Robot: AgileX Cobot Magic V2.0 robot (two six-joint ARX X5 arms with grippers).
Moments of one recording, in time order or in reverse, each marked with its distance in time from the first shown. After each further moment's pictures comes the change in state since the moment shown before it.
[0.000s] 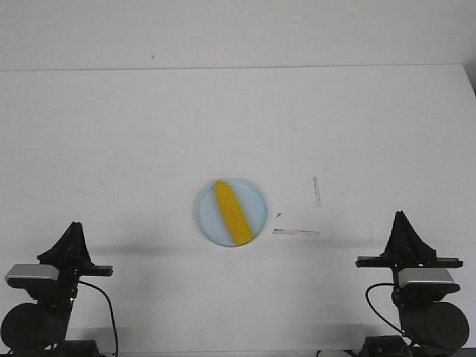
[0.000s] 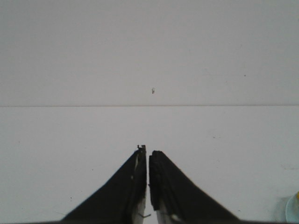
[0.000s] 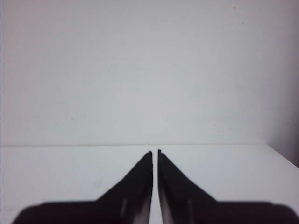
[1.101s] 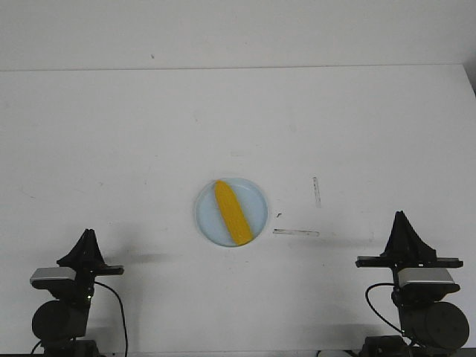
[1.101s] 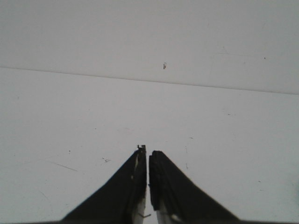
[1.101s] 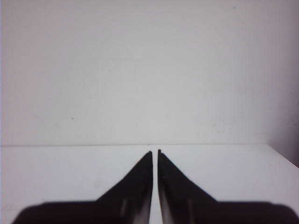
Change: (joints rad) left arm -0.002 -0.116 -0.336 0.210 -0.055 -0.068; right arm 0.000 0.000 0.000 0.000 0.000 0.000
